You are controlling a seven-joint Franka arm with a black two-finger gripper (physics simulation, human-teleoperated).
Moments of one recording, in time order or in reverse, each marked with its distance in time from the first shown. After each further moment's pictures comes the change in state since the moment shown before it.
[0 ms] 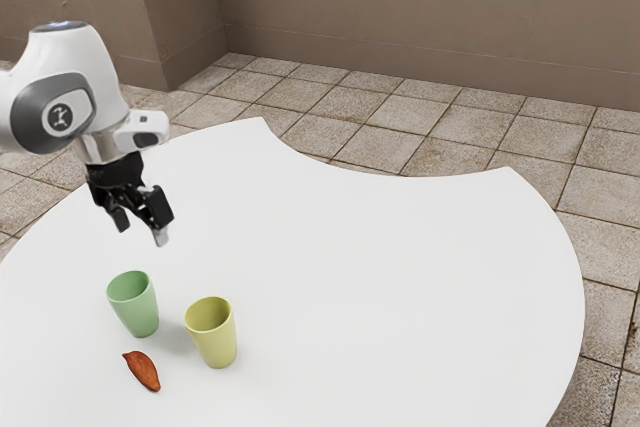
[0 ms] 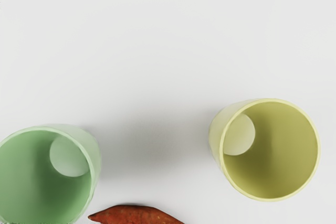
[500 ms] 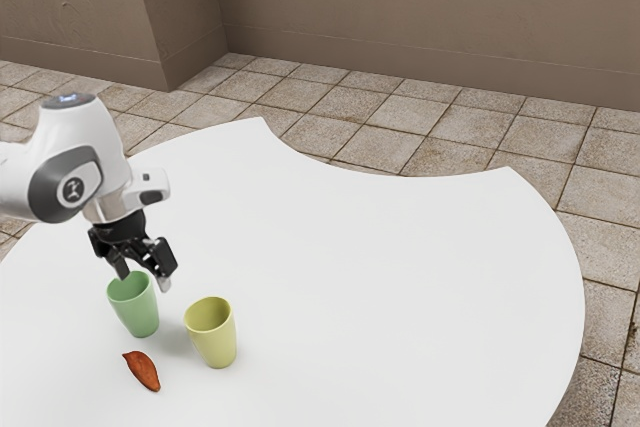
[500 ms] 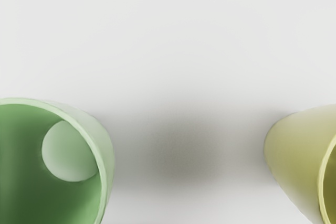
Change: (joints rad) arm 0.015 0.066 0.035 -0.196 0.020 0.276 -0.080
